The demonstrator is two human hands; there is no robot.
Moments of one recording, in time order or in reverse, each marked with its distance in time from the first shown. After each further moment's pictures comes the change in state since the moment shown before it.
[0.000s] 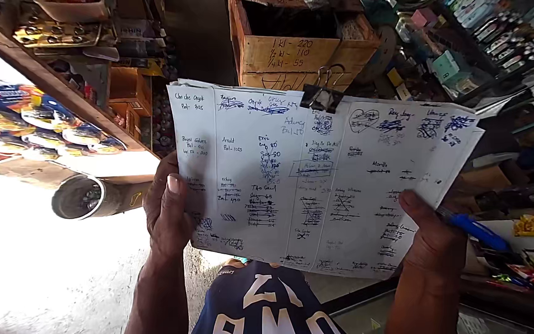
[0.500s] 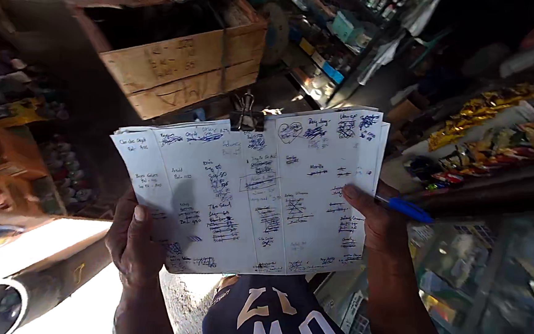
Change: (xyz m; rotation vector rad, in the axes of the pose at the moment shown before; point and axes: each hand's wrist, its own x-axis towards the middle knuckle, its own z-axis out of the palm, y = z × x) left_hand 0.027 -0.049 0.080 -0.092 -0.189 -0.076; right_hand -0.014 0.006 -0.057 -0.061 0.178 0.130
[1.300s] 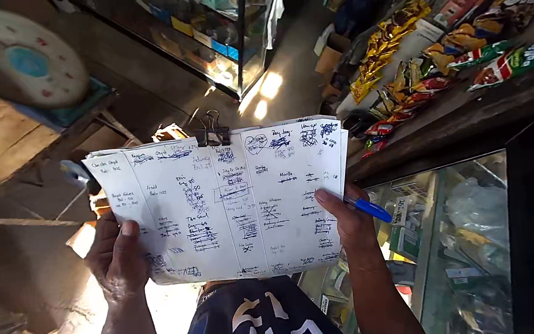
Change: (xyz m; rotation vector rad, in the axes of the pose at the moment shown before) left_hand 0.045 -0.079 0.381 -0.075 -0.355 -0.083; right_hand 0.095 0.099 -0.310 0.064 0.328 0.092
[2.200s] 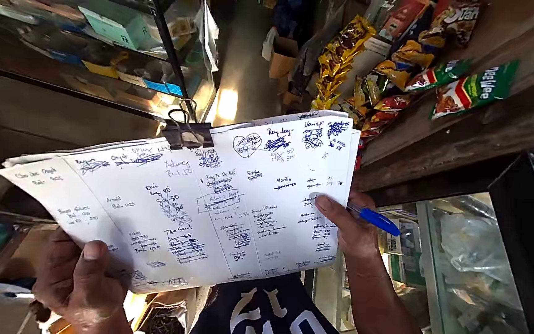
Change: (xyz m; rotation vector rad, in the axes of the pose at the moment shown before) left_hand 0.264 -0.078 0.136 -0.115 -0.180 0.138; right_hand 0.218 0.013 -0.027 -0.019 0.203 -0.134
